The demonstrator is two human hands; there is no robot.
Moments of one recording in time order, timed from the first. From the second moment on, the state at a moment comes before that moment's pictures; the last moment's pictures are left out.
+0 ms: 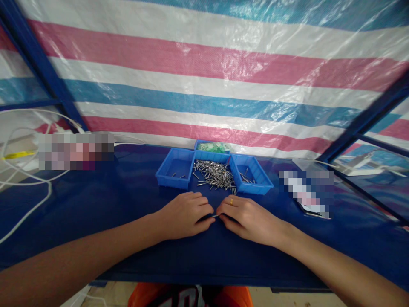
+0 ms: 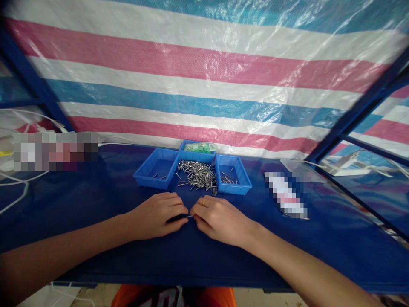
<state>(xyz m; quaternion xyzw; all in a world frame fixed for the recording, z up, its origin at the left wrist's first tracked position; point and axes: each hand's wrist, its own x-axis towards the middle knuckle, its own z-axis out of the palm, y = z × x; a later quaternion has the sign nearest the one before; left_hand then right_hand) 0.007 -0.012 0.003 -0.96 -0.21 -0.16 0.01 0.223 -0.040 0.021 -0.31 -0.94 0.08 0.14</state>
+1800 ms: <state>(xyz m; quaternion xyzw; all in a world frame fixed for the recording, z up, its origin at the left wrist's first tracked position) 0.004 -0.010 0.003 -0.96 -0.20 -0.20 -0.07 0.223 -0.041 0.026 -0.28 -0.95 0.13 0.12</state>
